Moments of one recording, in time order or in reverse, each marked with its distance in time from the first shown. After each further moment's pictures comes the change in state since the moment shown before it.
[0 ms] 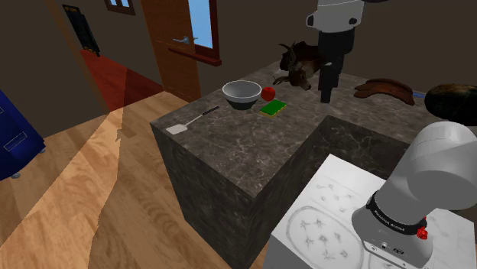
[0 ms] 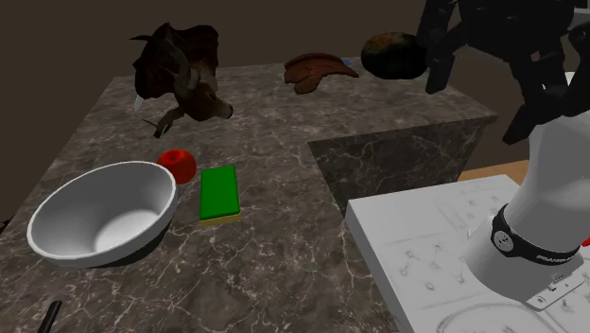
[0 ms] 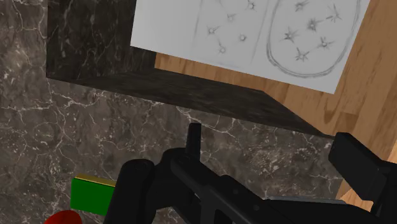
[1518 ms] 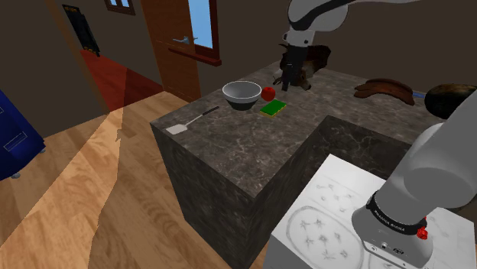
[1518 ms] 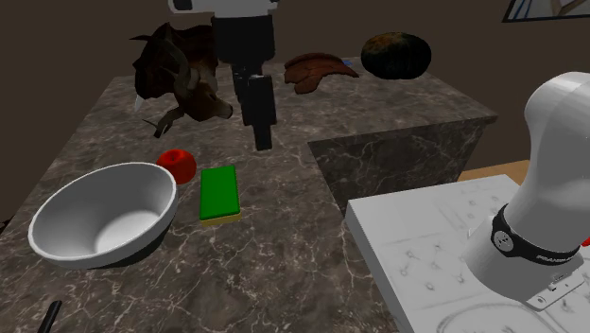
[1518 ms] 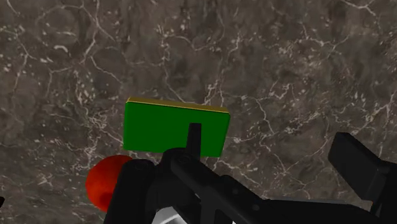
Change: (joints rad) arm -0.071 0.628 -0.344 0.260 0.131 0.486 -0.409
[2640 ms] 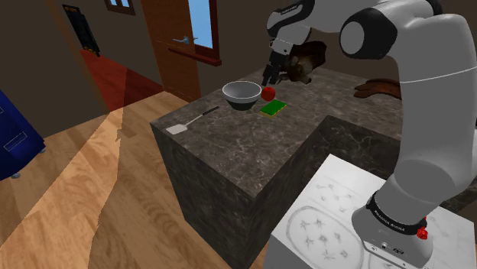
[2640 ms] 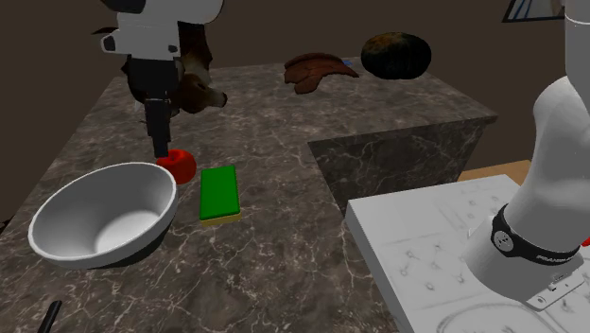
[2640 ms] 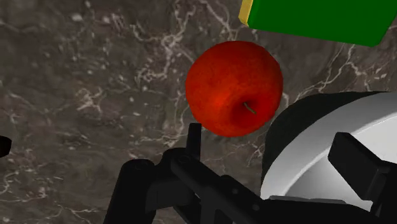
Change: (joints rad) arm -0.200 0.689 -0.004 0.698 0.416 -0.056 -0.315
